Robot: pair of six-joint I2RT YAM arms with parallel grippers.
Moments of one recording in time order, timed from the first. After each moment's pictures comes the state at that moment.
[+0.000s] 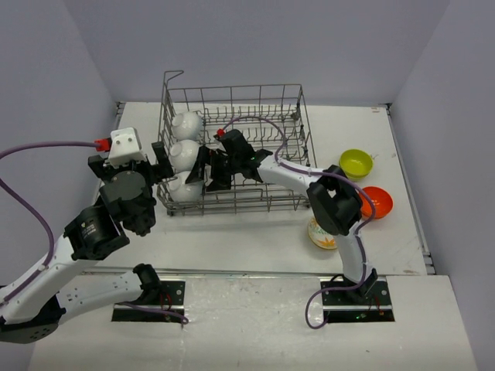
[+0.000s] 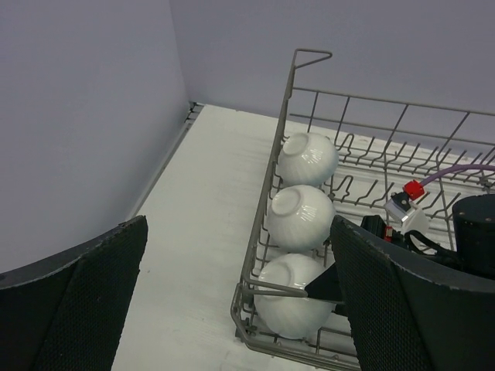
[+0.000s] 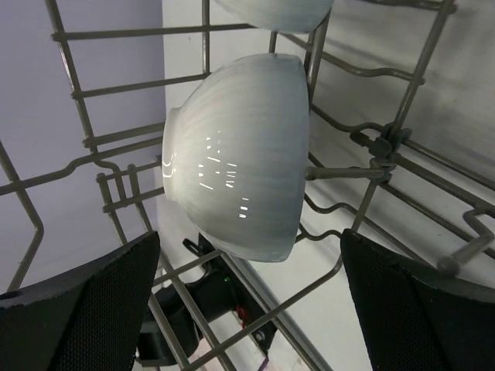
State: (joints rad) left arm -0.96 0.80 1.21 -0.53 -1.25 -0.14; right arm 0.79 2.13 1.65 -0.18 -0.48 0.96
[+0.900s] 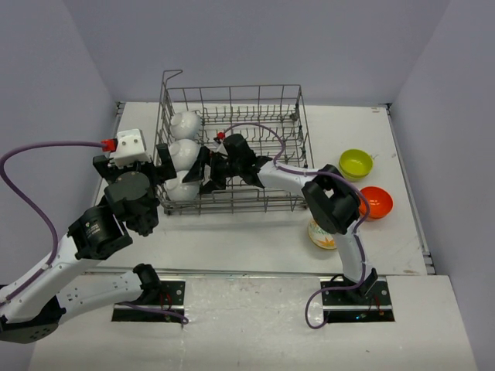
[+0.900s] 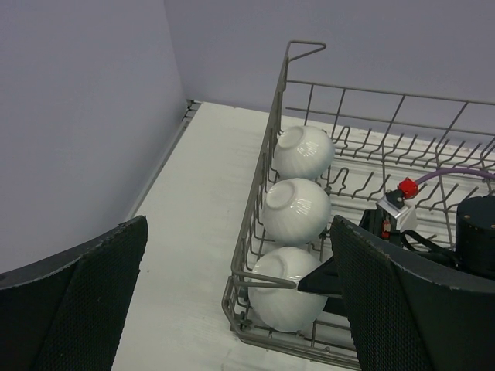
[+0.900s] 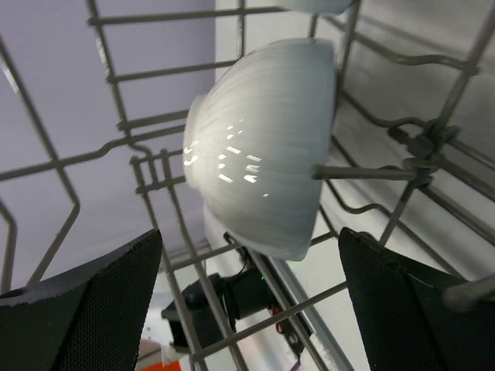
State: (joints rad) left arm -0.96 0.80 1.18 -0.52 -1.24 -0.13; right arm 0.79 2.16 1.56 0.10 -0.61 1.12
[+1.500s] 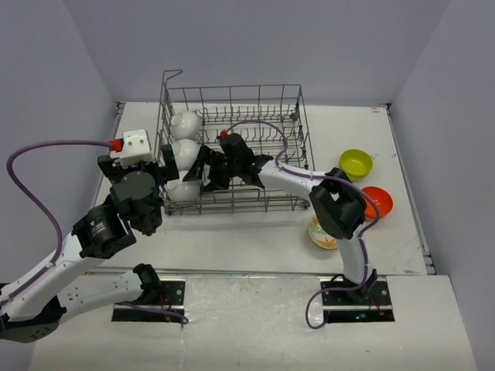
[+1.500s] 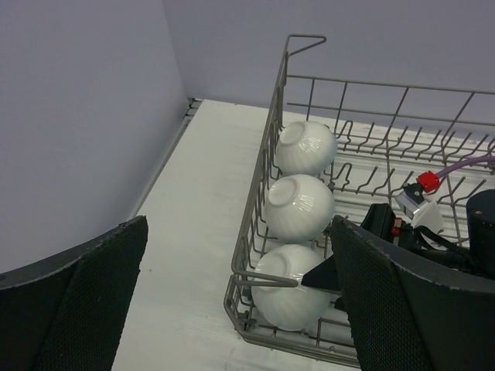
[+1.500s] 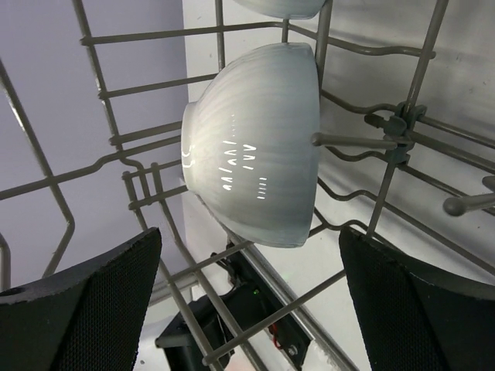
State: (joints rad) left arm -0.96 0.81 1.16 -0.51 -1.23 -0.12; right arm 0.82 2.09 1.57 -0.07 -0.42 1.11
